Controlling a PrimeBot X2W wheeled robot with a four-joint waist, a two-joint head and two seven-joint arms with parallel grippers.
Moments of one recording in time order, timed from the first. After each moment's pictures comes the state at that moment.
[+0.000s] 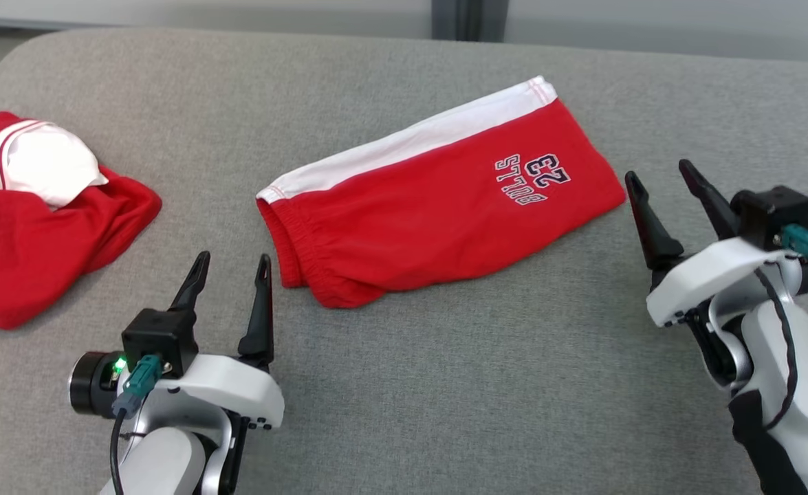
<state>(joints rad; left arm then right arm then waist) -0.23 0.32 -0.47 0.04 -0.47 0.36 -0.09 -0.54 -0.20 0.23 0.50 0.32 0.13 -0.13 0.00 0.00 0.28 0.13</state>
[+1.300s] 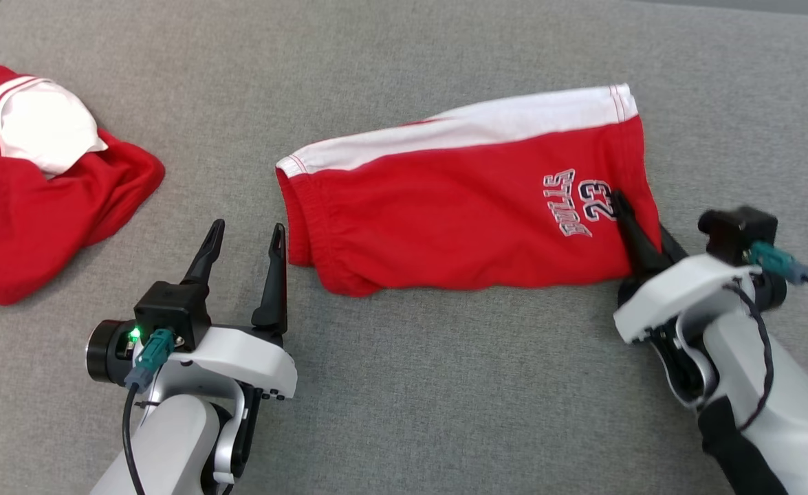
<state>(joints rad) -0.33 0.27 -0.49 0.15 -0.49 0.32 -0.17 -0.63 -0.19 0.42 0.74 0.55 0.13 -0.26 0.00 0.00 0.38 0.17</state>
